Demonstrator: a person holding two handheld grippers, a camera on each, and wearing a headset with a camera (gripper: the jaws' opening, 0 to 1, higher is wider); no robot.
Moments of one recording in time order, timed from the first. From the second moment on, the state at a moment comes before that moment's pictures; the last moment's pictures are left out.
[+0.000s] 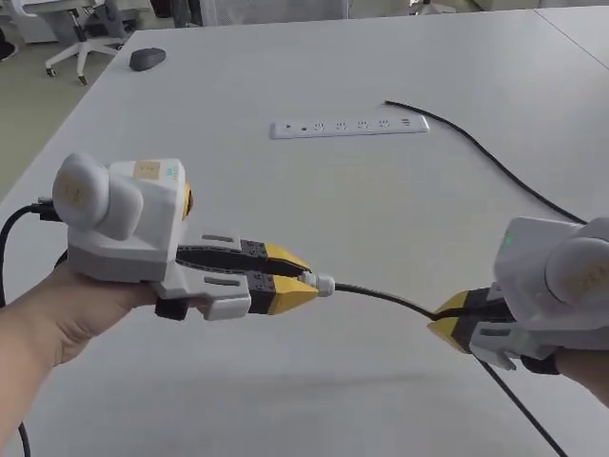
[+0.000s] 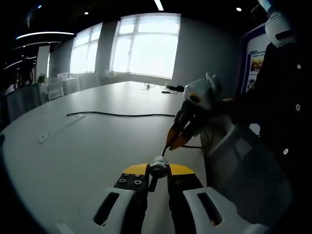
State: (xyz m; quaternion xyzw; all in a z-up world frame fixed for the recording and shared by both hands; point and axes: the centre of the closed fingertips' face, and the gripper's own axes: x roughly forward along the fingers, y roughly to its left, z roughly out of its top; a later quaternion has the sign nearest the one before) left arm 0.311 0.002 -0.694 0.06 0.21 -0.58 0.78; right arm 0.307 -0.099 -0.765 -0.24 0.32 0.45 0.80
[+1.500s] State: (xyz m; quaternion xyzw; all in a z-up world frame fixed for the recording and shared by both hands) left arm 0.306 0.007 -0.689 0.06 0.21 -0.58 0.78; right arm 0.303 -0.005 -0.717 -0.30 0.18 0.54 0.76
